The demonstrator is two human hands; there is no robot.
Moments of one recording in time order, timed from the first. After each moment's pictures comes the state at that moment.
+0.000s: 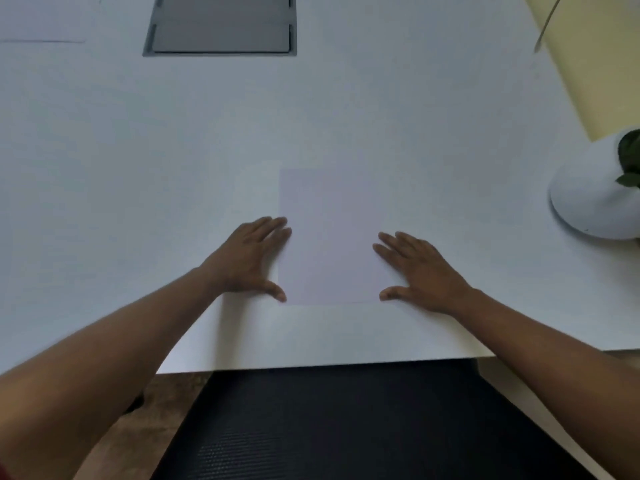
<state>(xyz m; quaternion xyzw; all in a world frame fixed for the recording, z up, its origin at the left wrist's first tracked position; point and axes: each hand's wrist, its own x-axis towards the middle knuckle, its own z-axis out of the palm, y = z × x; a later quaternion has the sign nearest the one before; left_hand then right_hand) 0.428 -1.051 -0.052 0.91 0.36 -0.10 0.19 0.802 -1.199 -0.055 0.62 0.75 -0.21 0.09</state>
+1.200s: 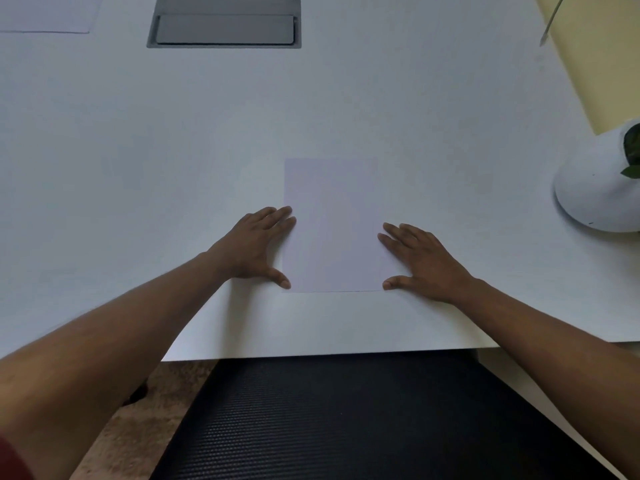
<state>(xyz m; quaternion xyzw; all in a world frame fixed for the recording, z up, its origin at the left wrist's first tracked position) 0.432 -1.051 -0.049 0.90 0.36 -0.11 0.19 0.795 -1.199 -0.051 0.64 0.73 -0.23 0.07</state>
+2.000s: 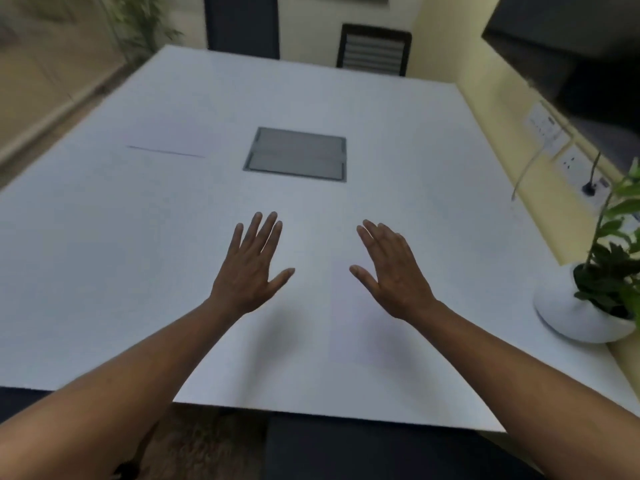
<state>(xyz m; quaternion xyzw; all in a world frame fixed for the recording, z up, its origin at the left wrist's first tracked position) 0.319 -1.044 0.098 0.86 0.48 0.15 -0.05 0.628 -1.122 0.144 0.62 0.77 -0.02 -0.15</state>
